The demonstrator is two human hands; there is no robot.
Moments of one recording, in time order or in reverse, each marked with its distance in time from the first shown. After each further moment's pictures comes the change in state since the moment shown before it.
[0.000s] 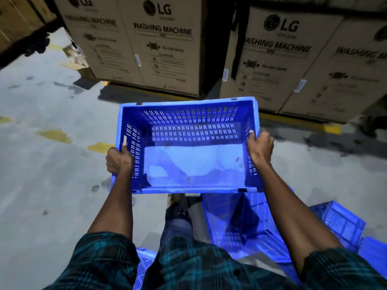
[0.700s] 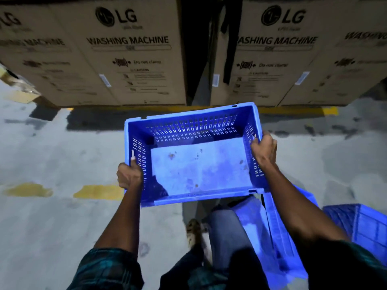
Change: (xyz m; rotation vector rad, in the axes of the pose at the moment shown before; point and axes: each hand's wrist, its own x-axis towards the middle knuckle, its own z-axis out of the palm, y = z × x) left_hand 0.204 0.190 0.182 0.127 -0.246 0.060; right_hand 0.204 -0.099 0.164 -0.055 -0.005 0.224
